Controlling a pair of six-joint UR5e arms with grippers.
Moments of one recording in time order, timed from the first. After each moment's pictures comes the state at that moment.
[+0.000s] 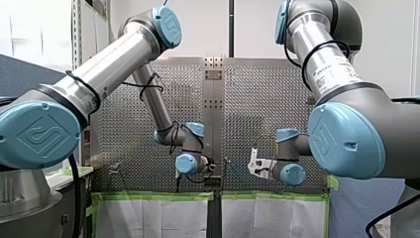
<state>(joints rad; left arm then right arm) -0.61 -2.37 -1.82 -2.29 -1.83 -1.66 1.93 -0.82 2.08 -1.13 1.42 1.73</state>
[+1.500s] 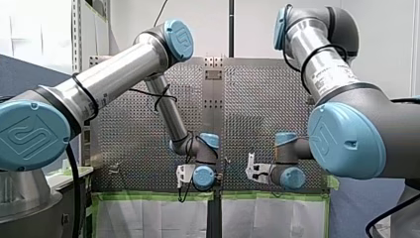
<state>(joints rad) -0.70 -2.50 -1.69 -2.30 -2.22 -1.70 1.93 -0.77 2.05 -1.10 1.35 1.70</state>
